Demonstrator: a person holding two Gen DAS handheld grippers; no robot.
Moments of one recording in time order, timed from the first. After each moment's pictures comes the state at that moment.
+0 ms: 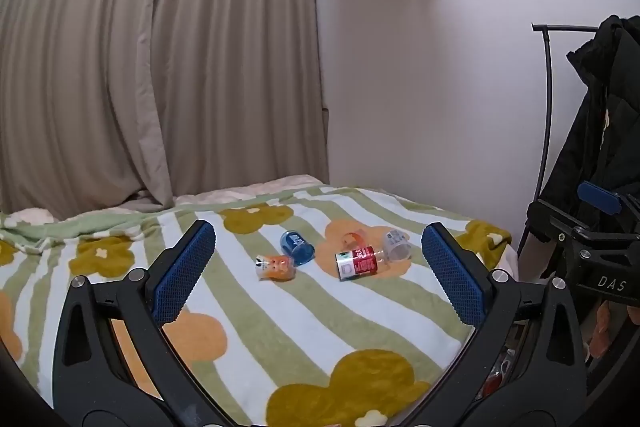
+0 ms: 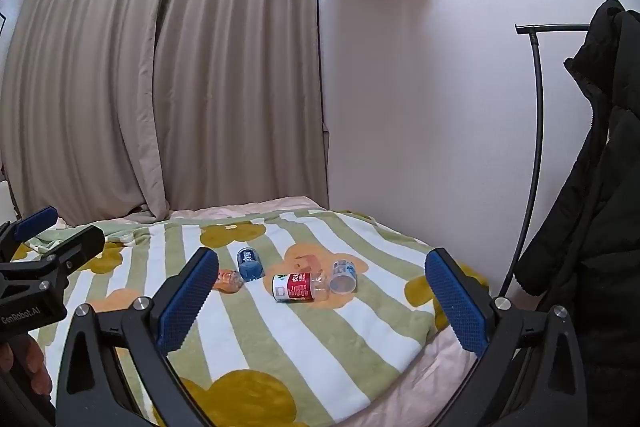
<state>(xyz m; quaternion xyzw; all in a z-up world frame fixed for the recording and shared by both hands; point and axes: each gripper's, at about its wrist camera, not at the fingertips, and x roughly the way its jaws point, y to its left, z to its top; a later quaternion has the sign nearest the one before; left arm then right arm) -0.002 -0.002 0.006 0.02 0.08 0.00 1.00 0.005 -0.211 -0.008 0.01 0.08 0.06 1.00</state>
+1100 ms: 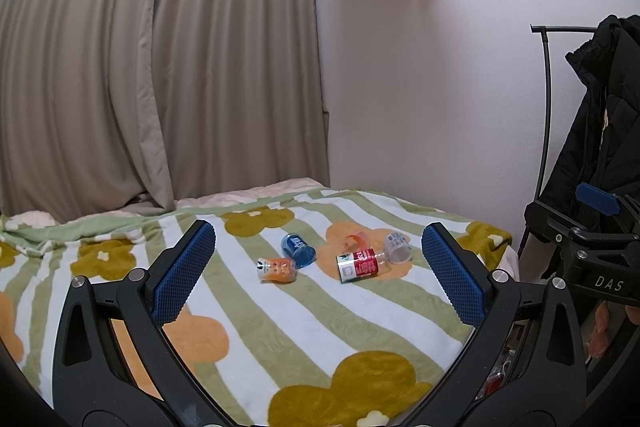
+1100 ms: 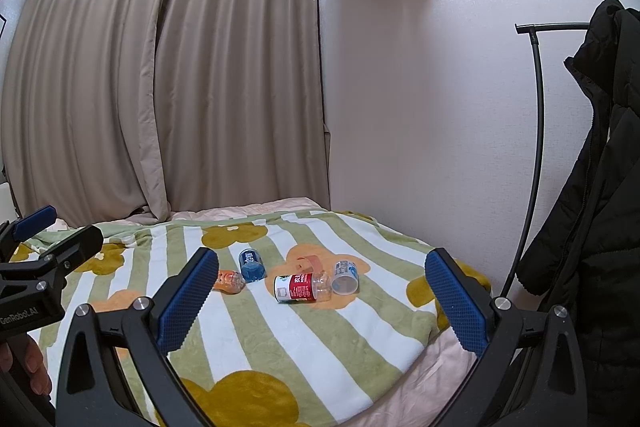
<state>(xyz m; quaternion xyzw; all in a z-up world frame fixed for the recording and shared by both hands) -0.005 -0.002 0.008 0.02 0.07 0.00 1.00 0.005 -0.210 -0.007 0.01 0.08 0.06 1.00</state>
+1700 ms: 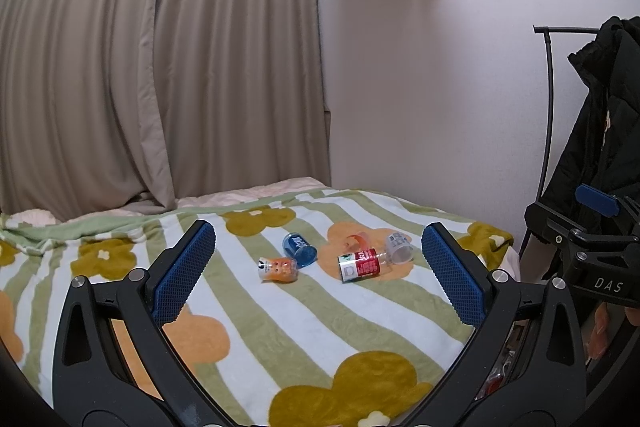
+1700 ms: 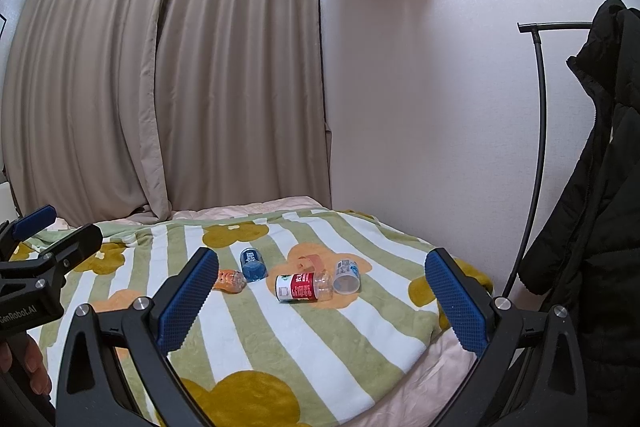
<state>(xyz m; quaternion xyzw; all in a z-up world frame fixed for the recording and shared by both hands) -0.005 -0.002 0.006 0.02 0.07 0.00 1.00 0.004 -0.207 -0.008 0.01 0.08 0.06 1.00</state>
